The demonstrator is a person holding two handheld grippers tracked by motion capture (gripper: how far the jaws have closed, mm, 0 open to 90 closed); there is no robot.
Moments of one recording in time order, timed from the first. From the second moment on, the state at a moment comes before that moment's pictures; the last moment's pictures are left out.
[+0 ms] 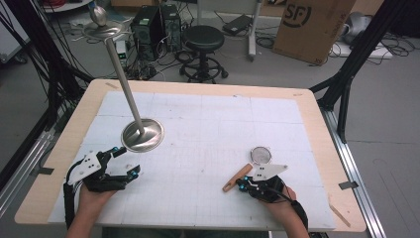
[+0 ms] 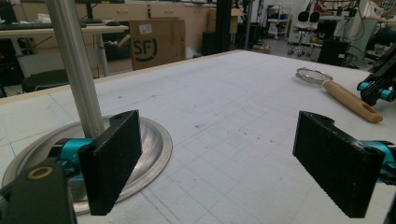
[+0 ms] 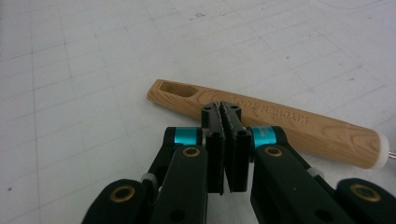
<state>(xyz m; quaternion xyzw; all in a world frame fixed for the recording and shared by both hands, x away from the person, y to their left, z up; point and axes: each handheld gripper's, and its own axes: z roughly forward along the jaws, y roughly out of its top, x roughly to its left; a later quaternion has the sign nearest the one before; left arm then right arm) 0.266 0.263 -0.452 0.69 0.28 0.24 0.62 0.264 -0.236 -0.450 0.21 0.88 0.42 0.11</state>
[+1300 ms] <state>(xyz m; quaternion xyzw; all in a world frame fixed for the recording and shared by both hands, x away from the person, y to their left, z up) 0.266 0.262 -0.452 0.69 0.27 0.24 0.63 0.311 -0.218 -0.431 0.28 0.86 0.39 0.16</state>
